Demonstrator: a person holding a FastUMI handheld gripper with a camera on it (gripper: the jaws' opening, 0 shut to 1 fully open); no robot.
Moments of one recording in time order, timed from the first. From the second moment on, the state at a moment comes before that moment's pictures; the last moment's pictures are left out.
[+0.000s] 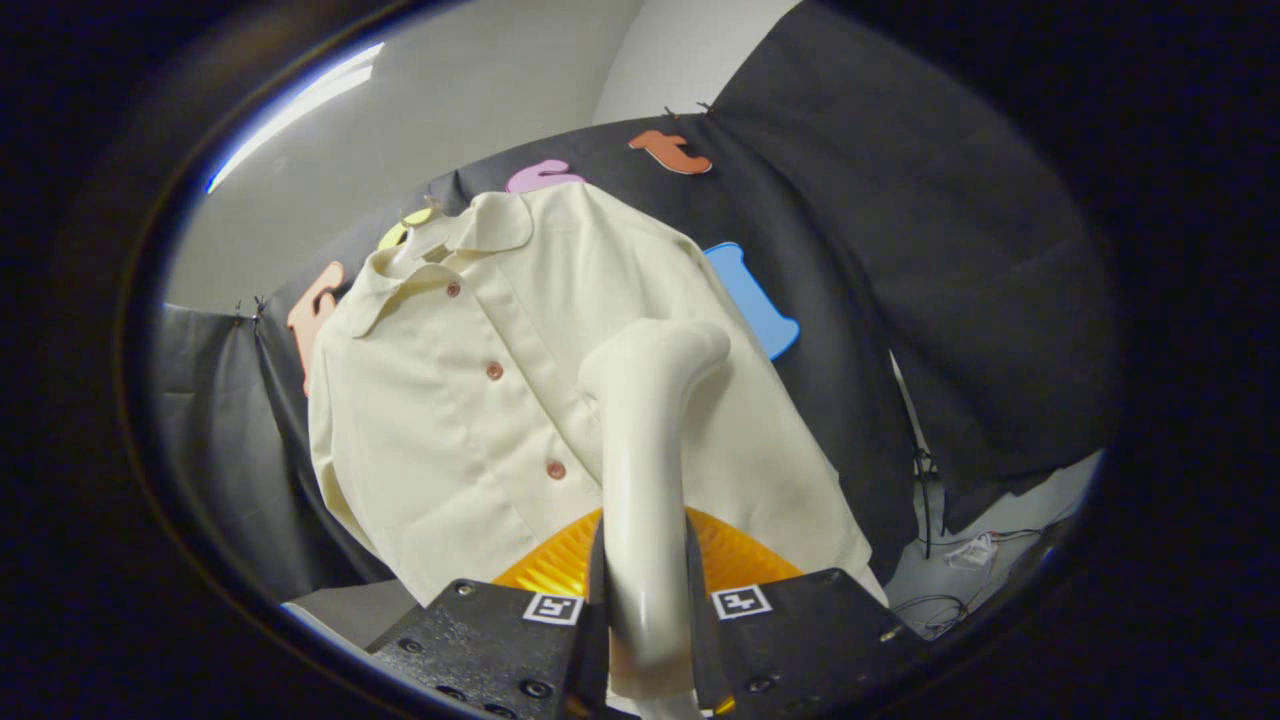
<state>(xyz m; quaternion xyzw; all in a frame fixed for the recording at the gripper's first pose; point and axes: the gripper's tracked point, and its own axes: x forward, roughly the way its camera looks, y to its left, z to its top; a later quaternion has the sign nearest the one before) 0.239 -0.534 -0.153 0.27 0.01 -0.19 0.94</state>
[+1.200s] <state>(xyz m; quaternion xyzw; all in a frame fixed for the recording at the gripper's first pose) 0.160 -0.515 -0.309 0.36 0.11 -0.24 0.90</state>
